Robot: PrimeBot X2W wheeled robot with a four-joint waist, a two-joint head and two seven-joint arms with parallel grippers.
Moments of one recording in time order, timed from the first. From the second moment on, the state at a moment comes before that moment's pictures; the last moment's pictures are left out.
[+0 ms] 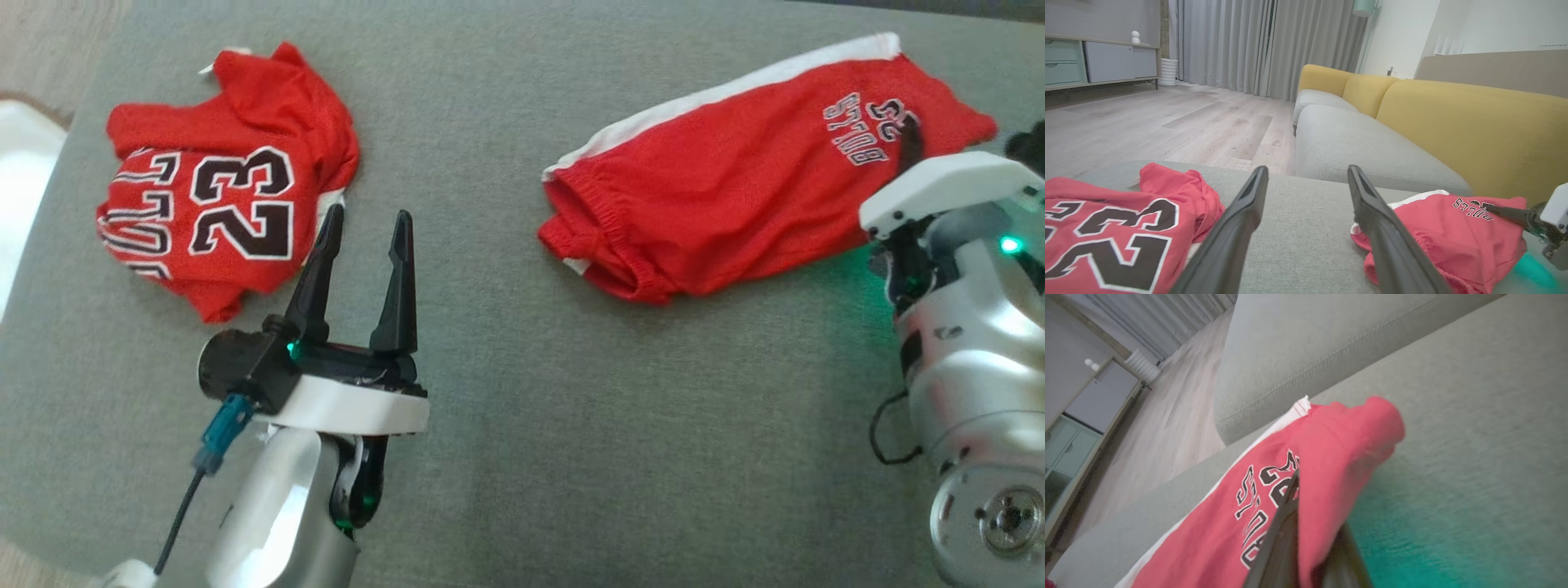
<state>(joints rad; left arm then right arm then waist) -0.31 0.04 -0.29 0.23 -0.33 -0.08 -0.25 -0.94 -0.08 -0.51 1.23 0.08 0.12 -0.08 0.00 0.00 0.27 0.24</state>
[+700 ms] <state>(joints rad) -0.23 0.04 -0.29 0.23 -0.31 -0.09 -0.25 -0.60 -0.07 -0.40 0.95 0.31 0.12 -0.16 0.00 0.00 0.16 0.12</state>
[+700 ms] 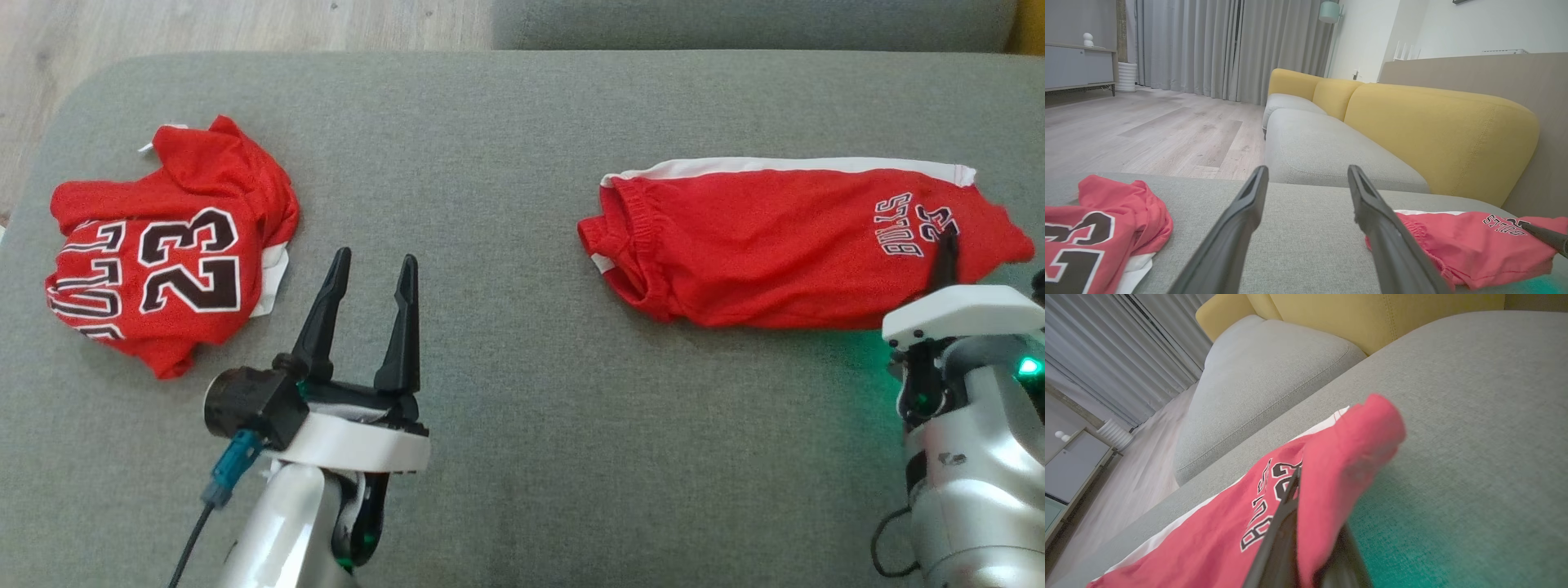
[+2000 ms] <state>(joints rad) -0.22 0.04 -0.30 0.25 -0.31 -0.09 -0.25 -0.56 -0.06 0.38 0.93 0.47 0.12 -0.13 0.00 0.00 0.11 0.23</state>
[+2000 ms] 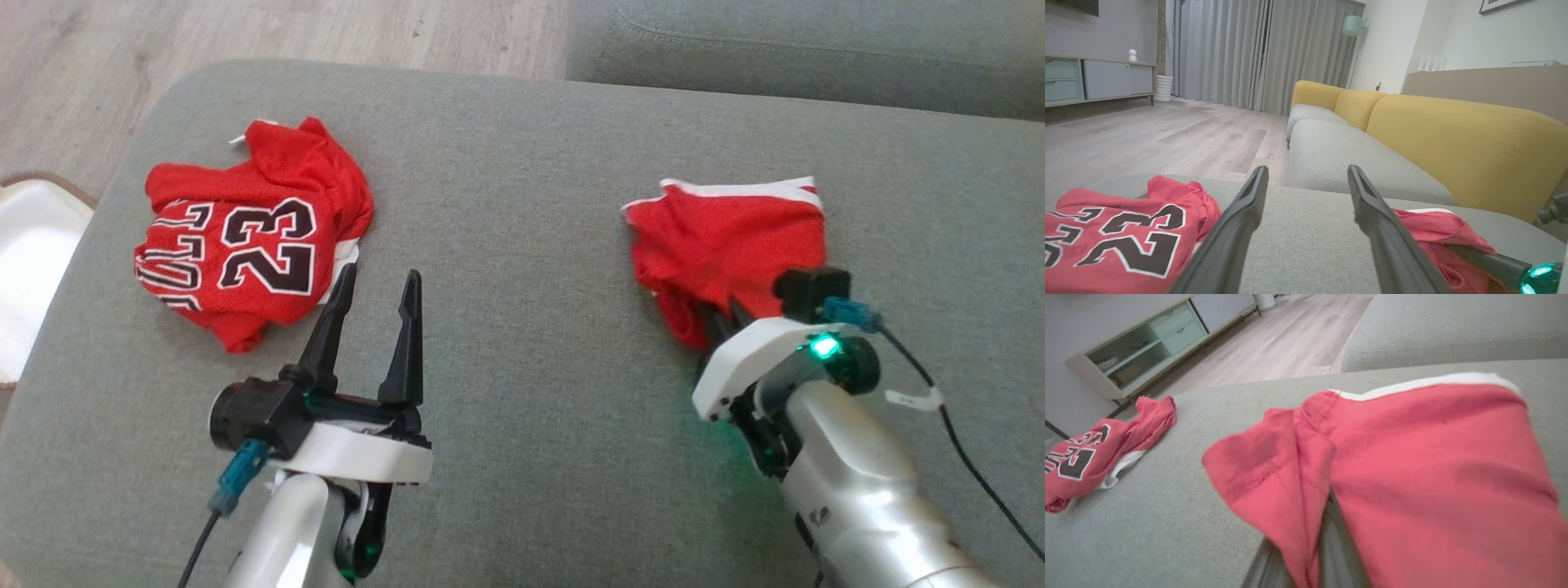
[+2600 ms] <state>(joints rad) -0.22 0.04 -0.26 0.24 -0.30 -0.09 -0.25 -0.52 -0.07 0.52 0.78 0.59 0.12 -0.13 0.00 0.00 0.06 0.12</state>
